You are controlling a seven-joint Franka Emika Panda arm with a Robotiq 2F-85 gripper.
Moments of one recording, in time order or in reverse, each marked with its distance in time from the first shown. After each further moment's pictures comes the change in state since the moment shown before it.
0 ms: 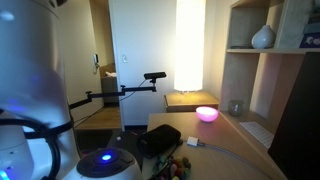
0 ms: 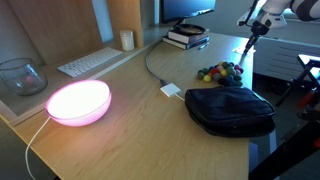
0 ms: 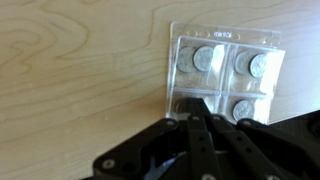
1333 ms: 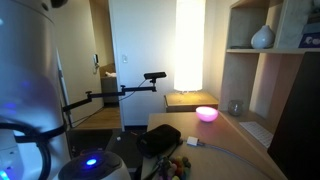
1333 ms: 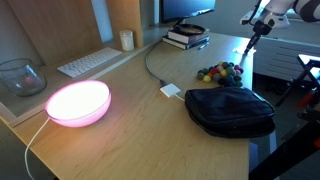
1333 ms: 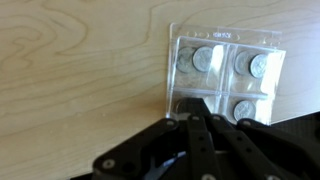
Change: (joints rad) arm 0.005 0.008 -0.036 -0.012 -0.020 0.078 0.001
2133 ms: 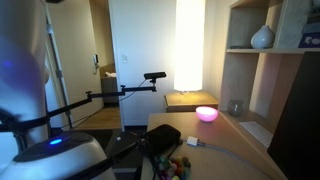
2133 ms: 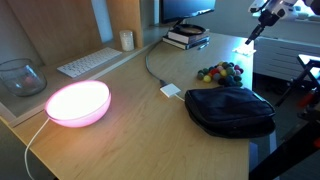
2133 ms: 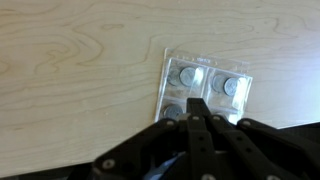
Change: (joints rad) arm 0.121 -0.062 -0.176 -0.045 -0.092 0.178 -0.001
